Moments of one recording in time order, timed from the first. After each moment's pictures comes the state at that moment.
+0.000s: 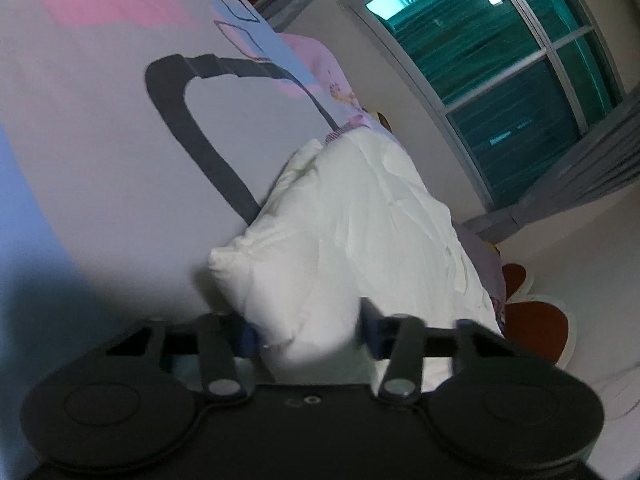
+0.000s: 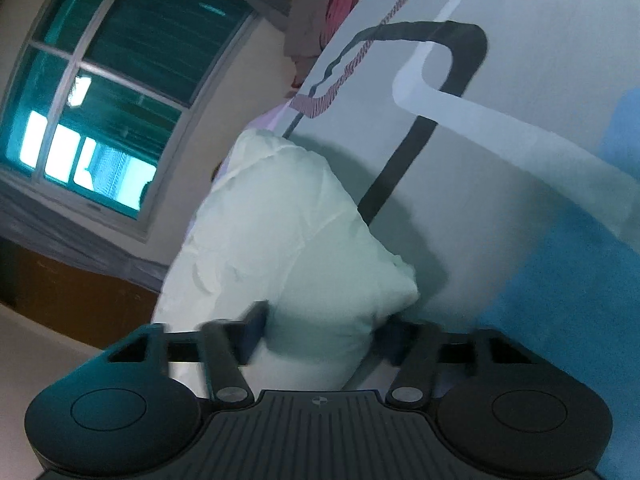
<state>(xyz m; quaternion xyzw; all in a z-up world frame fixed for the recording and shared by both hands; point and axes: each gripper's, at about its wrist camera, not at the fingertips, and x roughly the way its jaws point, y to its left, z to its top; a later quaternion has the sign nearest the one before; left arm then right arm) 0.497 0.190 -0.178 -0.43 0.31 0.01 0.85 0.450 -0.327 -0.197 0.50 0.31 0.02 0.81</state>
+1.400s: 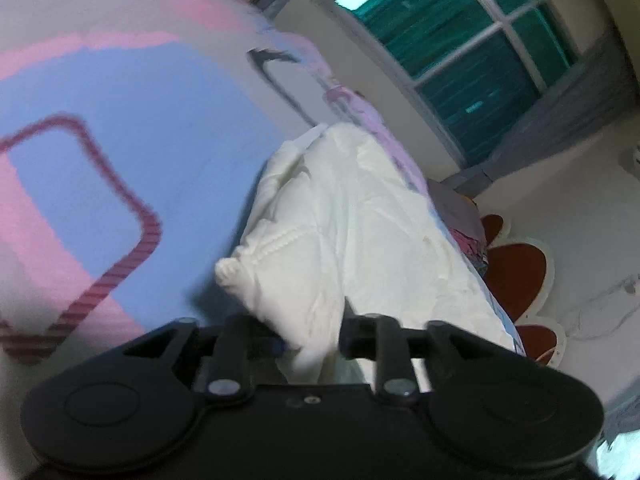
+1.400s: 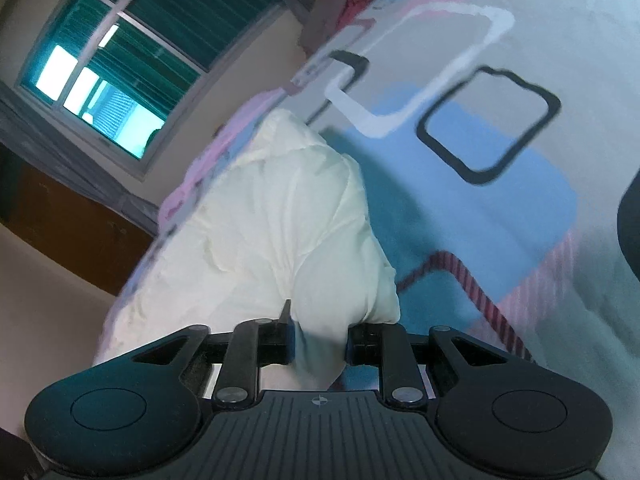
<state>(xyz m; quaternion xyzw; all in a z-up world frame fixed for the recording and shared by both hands) 0.240 0.175 -0.165 -0.40 0.32 -0.01 0.86 0.194 -0.348 -0.170 0.42 0.36 0.02 0.84</state>
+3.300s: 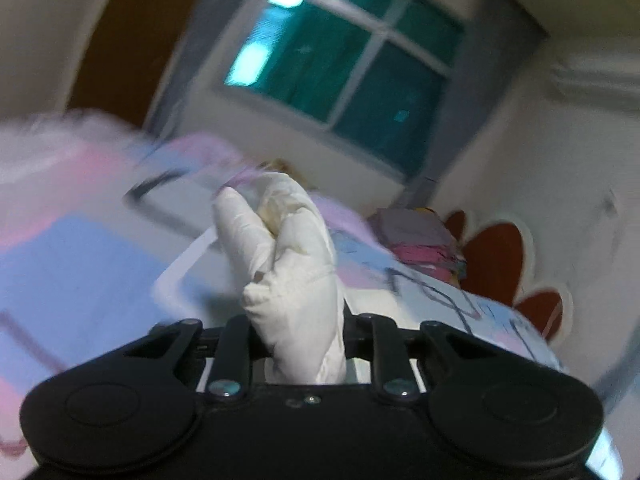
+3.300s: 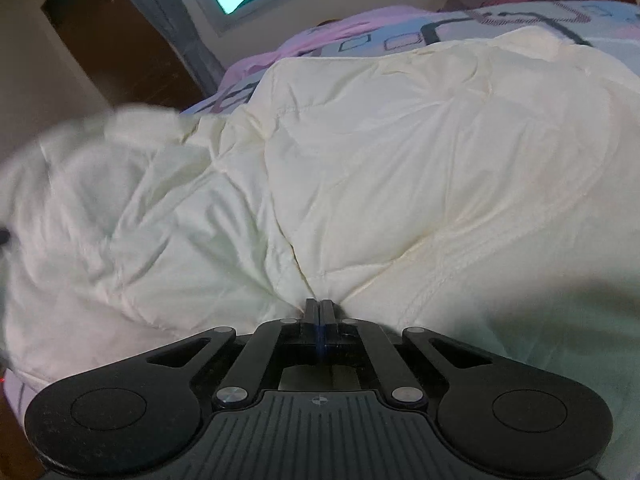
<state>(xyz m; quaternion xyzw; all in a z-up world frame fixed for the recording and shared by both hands) 0.235 0.073 -0.039 -0.19 0.20 -0.07 0.96 0.294 -0.170 -0.169 0.21 0.42 0.17 0.87</state>
